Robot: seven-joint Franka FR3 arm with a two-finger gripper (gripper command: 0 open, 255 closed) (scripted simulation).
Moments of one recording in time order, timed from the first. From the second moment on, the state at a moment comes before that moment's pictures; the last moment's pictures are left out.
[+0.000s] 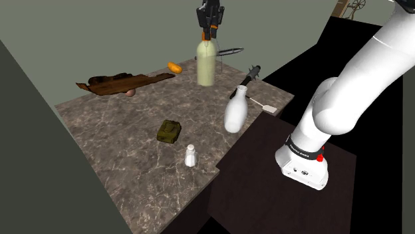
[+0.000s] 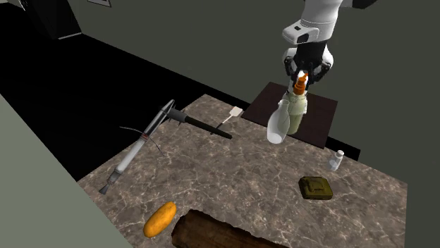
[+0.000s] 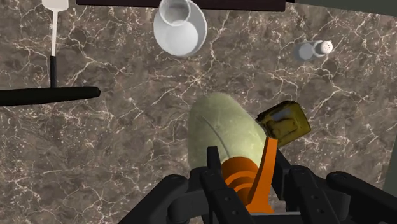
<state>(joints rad) 0.13 -0.19 -0.02 -1.83 0.04 1.55 0.06</state>
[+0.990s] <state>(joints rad) 0.26 -0.35 0.20 -1.88 0.14 1.47 0.41</state>
